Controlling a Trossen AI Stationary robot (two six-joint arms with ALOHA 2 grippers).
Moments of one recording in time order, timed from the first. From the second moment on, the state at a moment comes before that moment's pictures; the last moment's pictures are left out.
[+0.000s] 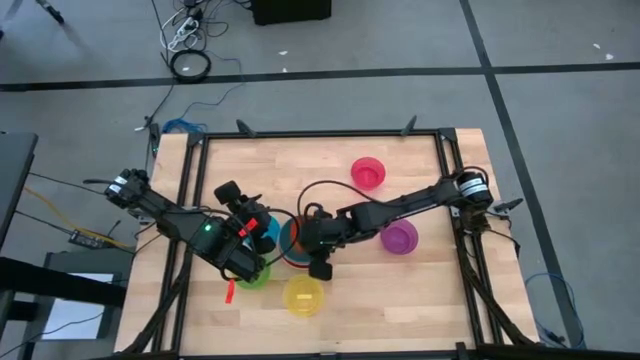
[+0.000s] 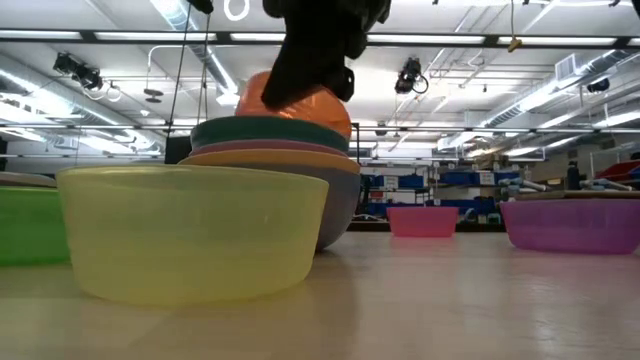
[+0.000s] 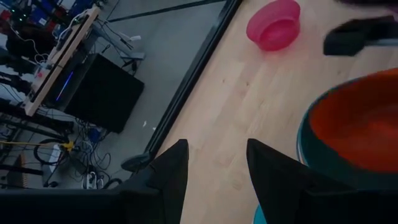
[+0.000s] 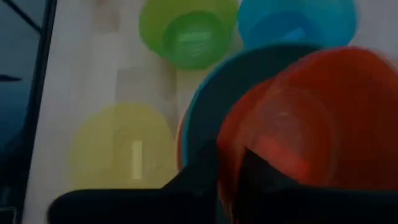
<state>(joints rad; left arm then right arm) -0.53 1.55 1.55 -1.56 -1.04 -0.90 0.21 1.96 1.62 -0.55 0.03 0.31</state>
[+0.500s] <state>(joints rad) -0.53 1.55 1.55 -1.57 -0.88 -0.71 0.23 1.93 1.73 -0.93 0.20 0.37</state>
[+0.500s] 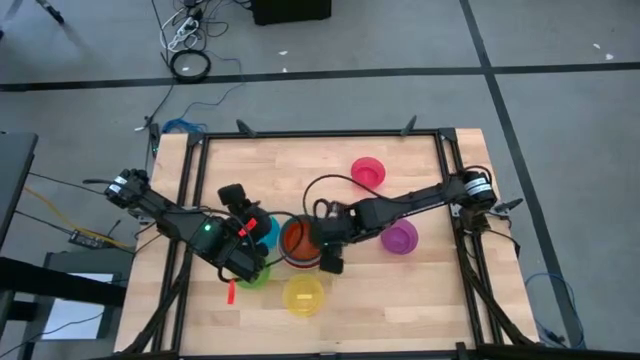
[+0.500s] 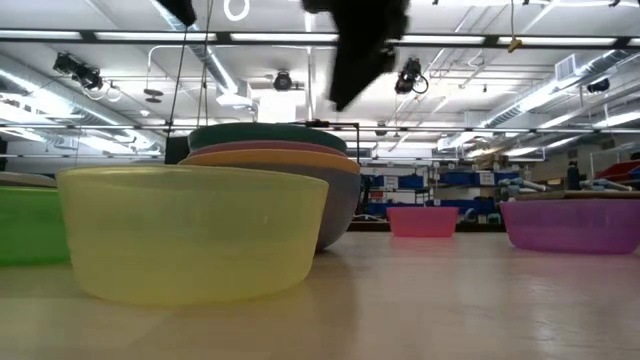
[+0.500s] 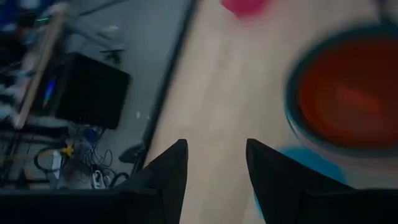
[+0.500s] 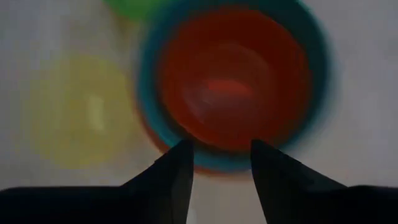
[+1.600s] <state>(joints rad) -0.28 1.55 1.16 -1.13 -0.48 -0.88 0.37 1.76 1.75 -1.33 0.55 0.65</state>
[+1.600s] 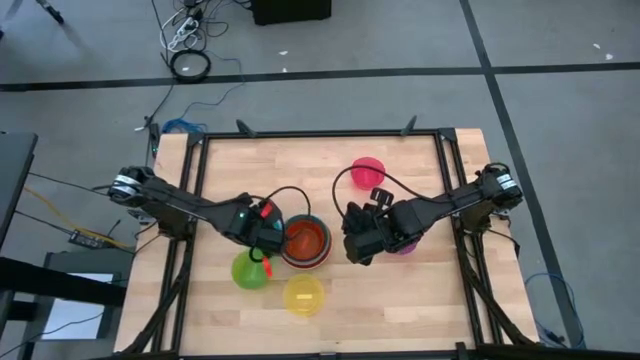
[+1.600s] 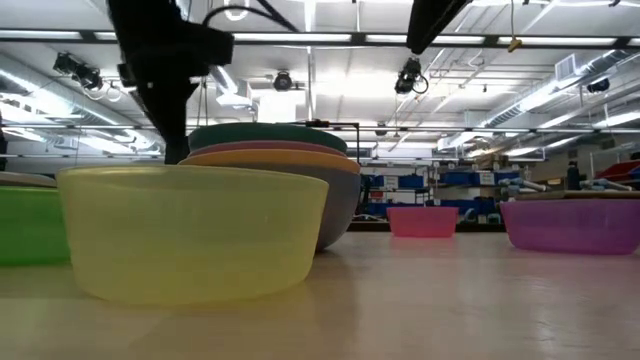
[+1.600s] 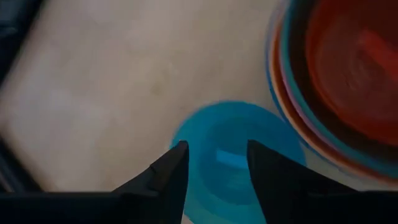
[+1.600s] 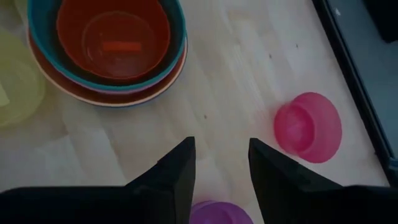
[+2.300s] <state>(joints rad) -0.38 1.55 1.09 -1.24 -0.11 -0.98 0.37 1.76 1.75 -1.32 0.55 0.66</state>
